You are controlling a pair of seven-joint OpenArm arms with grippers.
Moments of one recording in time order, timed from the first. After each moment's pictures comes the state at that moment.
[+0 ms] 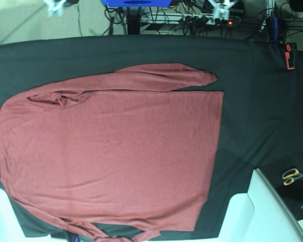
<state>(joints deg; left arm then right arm) 34.6 -10.3 -6.6 54.1 -1.4 -9.4 -2.7 -35.1 3.4 10.1 64.0 -2.5 0.7 -27.9</state>
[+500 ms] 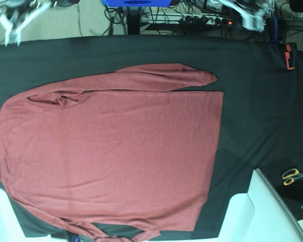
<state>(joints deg) 50.3 -10.7 -17.2 95.0 -17.6 -9.8 -1.8 -46.8 3.2 17.1 114.8 -2.3 4.3 -41.0</state>
